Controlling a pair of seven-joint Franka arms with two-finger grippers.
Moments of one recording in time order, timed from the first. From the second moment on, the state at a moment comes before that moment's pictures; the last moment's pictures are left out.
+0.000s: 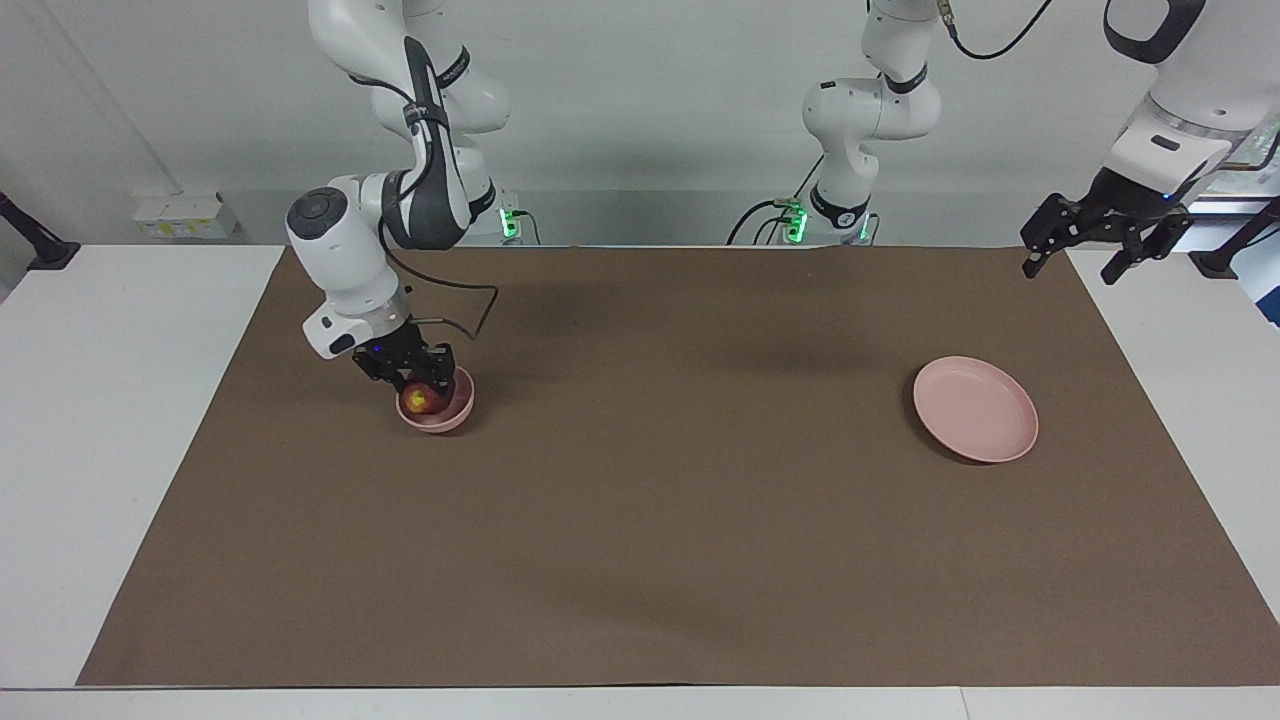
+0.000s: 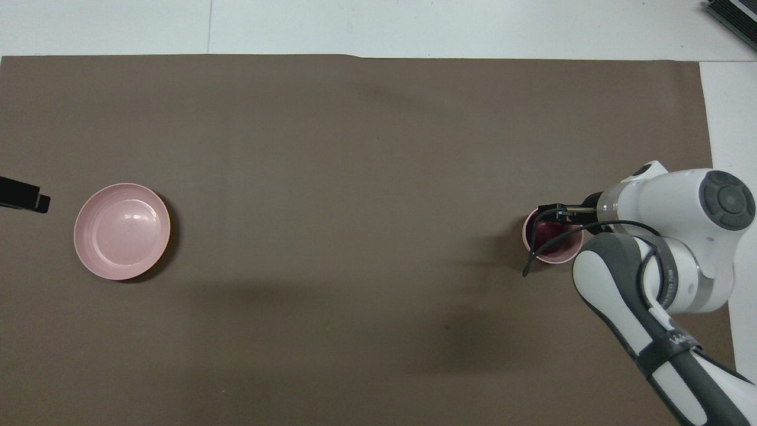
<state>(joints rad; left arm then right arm) -0.08 0.00 0.12 -1.53 -0.03 1.48 0.20 0.01 0.06 0.02 -2.15 0.10 2.29 0.06</state>
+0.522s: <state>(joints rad) -0.08 -0.01 0.11 -1.53 -0.02 1.46 0.20 0.00 0.05 0.01 -1.79 0.05 1.82 0.08</state>
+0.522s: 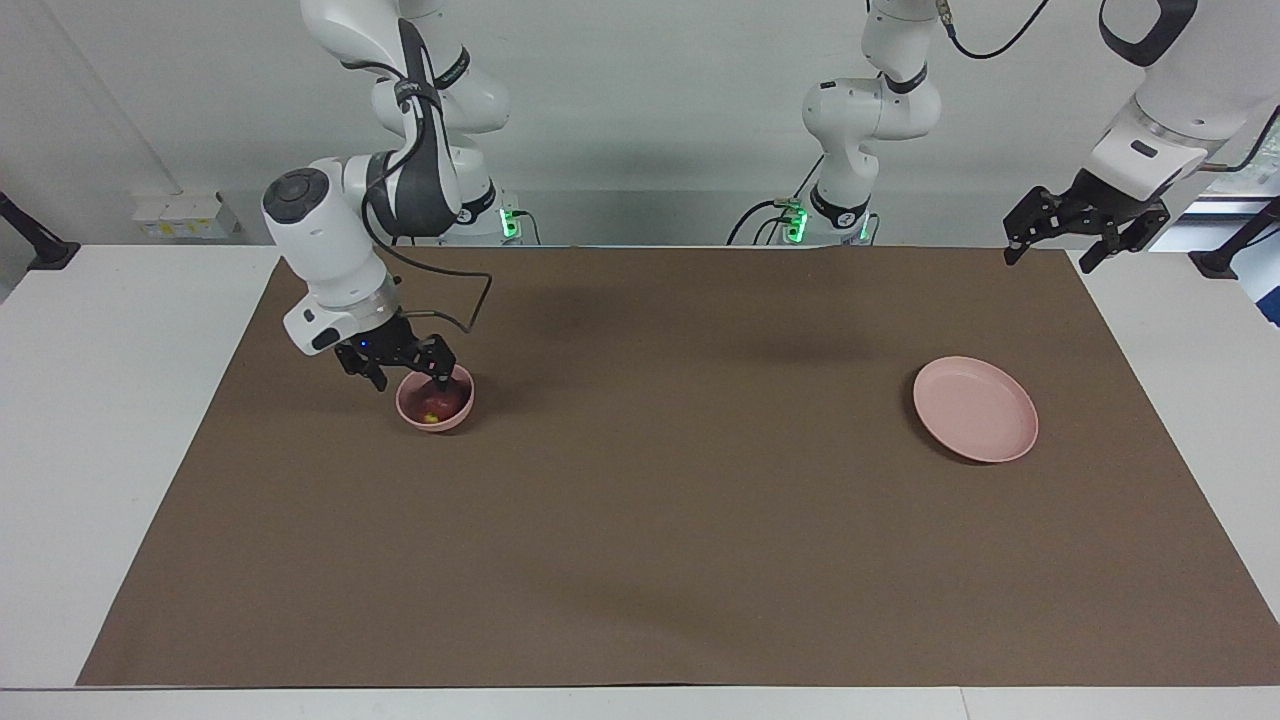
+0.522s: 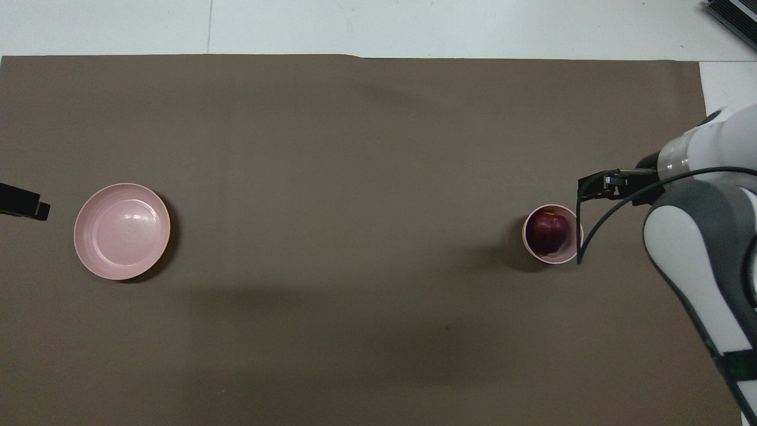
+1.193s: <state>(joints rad) -0.08 -0.02 0.11 -1.53 -0.02 1.45 0.20 -0.01 0.03 0.00 -1.50 0.03 1.43 0.09</state>
